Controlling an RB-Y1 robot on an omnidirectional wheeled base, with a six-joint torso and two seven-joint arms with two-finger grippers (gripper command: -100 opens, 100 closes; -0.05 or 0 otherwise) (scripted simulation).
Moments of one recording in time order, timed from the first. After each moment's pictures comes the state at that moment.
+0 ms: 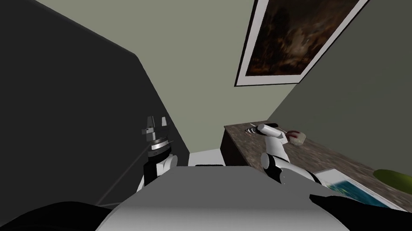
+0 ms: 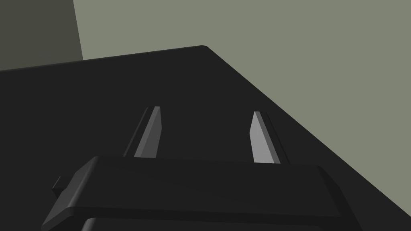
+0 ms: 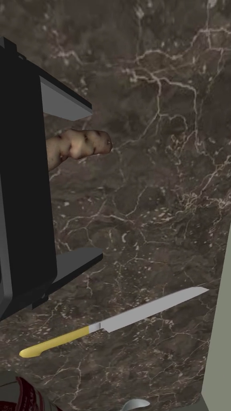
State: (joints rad) left arm 0.51 -0.03 0.02 -2.39 0.12 -0.57 0.13; right arm -0.41 -0.48 -0.67 -1.16 -0.37 1.03 -0.71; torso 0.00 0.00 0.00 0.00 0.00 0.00
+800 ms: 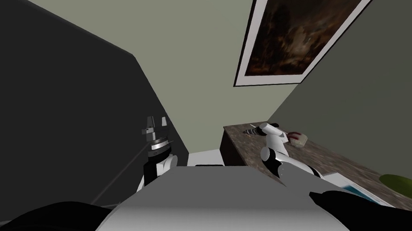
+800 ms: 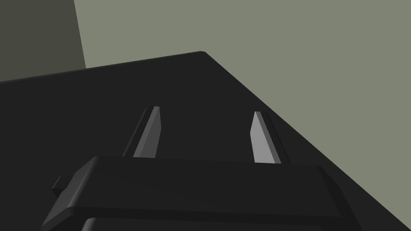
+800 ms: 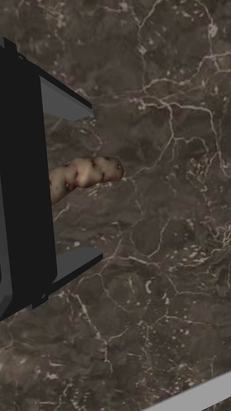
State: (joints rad) left arm 0.51 -0.03 0.02 -2.39 0.12 -0.57 0.13; right arm -0.51 -0.53 -0.76 -0.98 -0.41 1.21 -0.78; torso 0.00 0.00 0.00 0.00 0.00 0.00
